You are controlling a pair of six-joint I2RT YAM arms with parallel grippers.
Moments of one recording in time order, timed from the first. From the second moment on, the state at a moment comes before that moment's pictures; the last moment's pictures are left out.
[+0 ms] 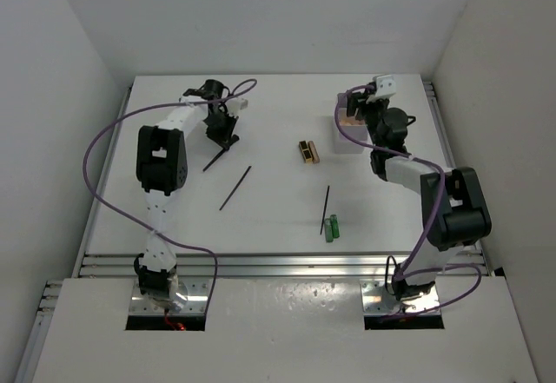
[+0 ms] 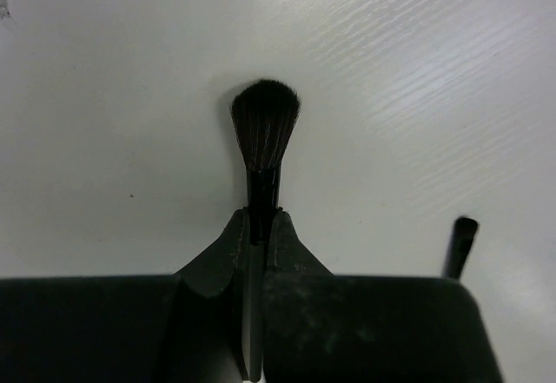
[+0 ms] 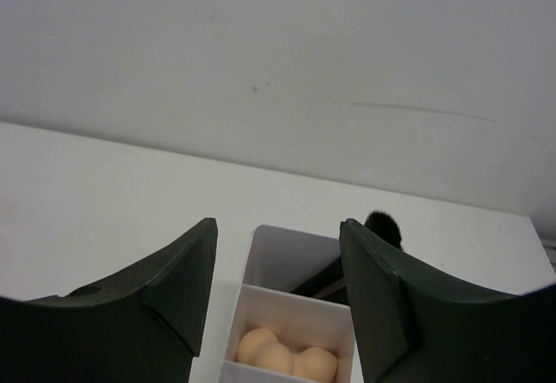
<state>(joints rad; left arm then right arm) -0.16 2.34 1.97 -0.86 0.22 0.31 0.16 1.70 0.84 1.03 -0.02 -0.07</state>
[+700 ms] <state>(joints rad) -0.26 1.87 1.88 -0.08 0.59 -0.06 0.44 1.90 1.46 0.48 -0.38 0.12</state>
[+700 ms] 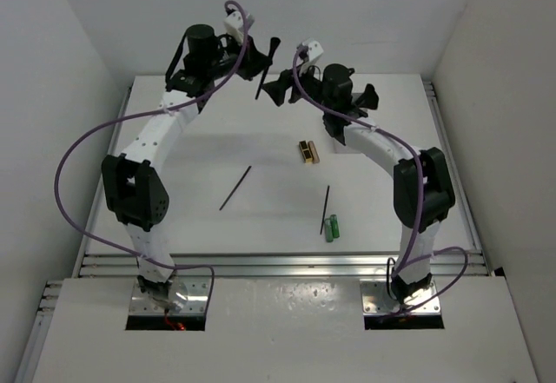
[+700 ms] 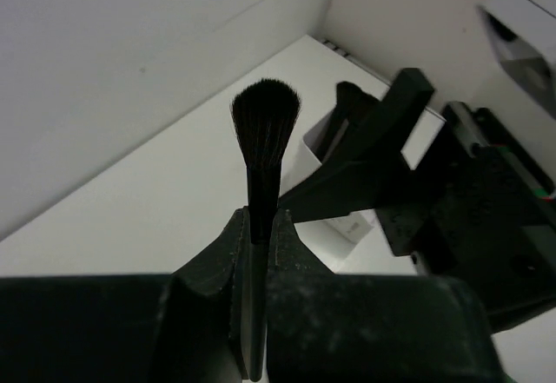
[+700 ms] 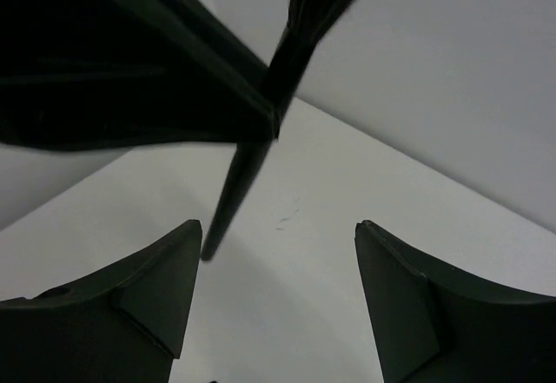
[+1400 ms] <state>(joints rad) -0.31 1.88 1.79 -0.05 0.58 -0.08 0.44 1.97 1.47 0.57 -0.33 0.33</state>
